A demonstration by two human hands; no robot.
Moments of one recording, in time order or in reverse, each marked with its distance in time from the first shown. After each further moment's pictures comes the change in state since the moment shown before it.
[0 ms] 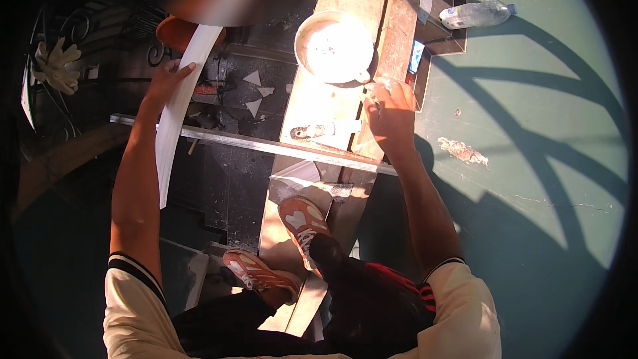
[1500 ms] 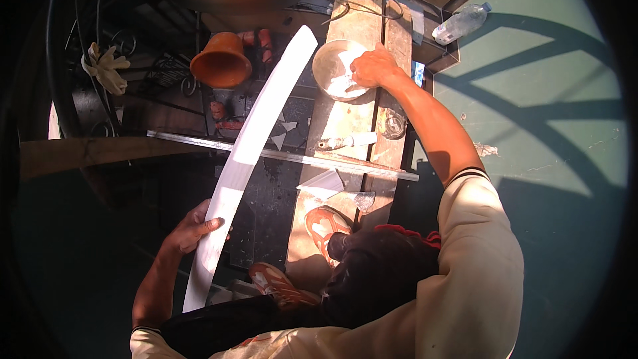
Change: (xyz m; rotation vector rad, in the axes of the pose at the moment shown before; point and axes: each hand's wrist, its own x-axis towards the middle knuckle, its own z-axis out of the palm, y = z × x) left_hand -0.313 -0.062 -0.015 -0.567 -0.614 -0.211; right_hand 0.125 0.007 0.019 -0.321 -0.715 -0.081
